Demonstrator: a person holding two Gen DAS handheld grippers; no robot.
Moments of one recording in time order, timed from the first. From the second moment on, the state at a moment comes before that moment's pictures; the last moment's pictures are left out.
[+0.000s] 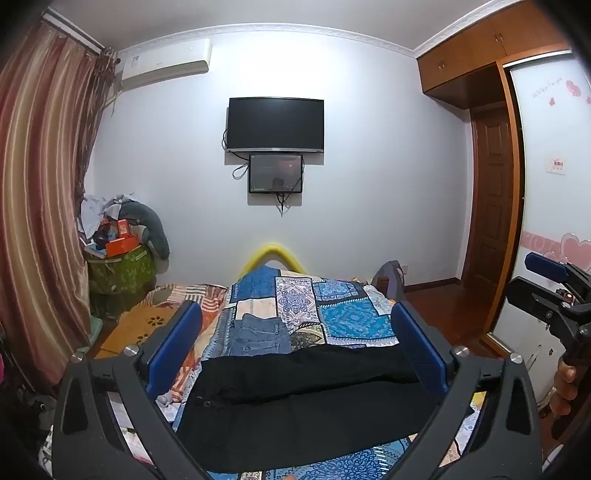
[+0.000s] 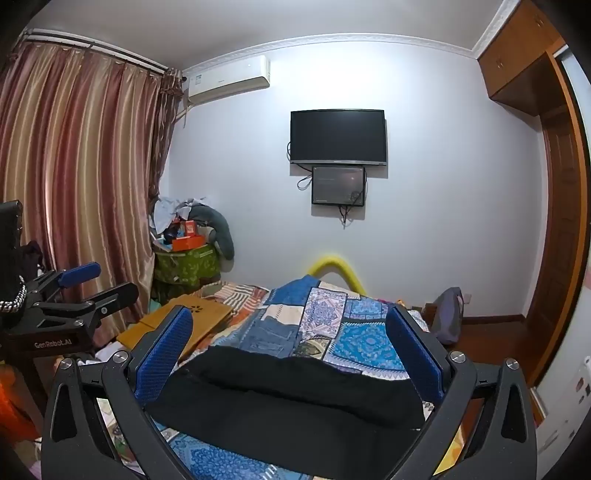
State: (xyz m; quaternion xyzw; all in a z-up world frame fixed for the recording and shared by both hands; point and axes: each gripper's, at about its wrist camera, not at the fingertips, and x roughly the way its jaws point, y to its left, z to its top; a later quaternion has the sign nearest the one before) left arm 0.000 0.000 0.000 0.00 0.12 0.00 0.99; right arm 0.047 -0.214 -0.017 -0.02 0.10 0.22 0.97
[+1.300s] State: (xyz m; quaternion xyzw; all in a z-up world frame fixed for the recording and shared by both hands) left arm 0.008 -0.003 -0.005 0.00 0.12 0.01 0.99; right arm 0.048 -0.216 -0.013 -0.02 0.11 0.22 0.97
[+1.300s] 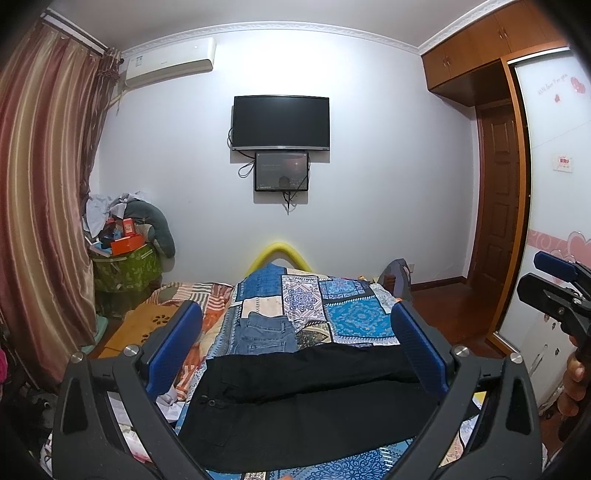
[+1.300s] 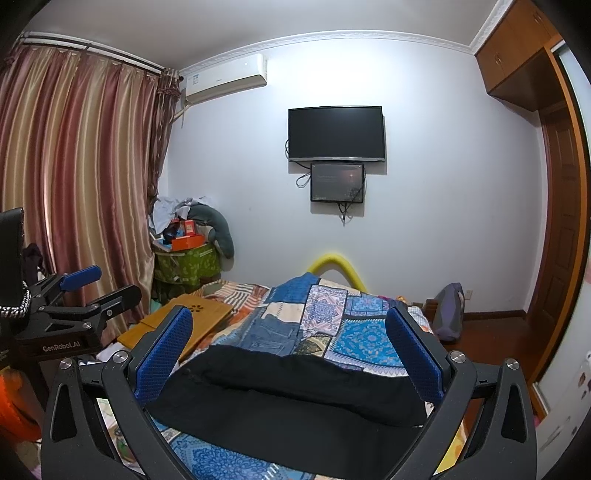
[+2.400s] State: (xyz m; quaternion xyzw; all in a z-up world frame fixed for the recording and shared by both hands) left arm 0.002 -0.002 -0.007 0.00 0.11 0.01 0.99; right arm 0.051 -0.214 -0.013 -0.02 0.12 0.21 0.97
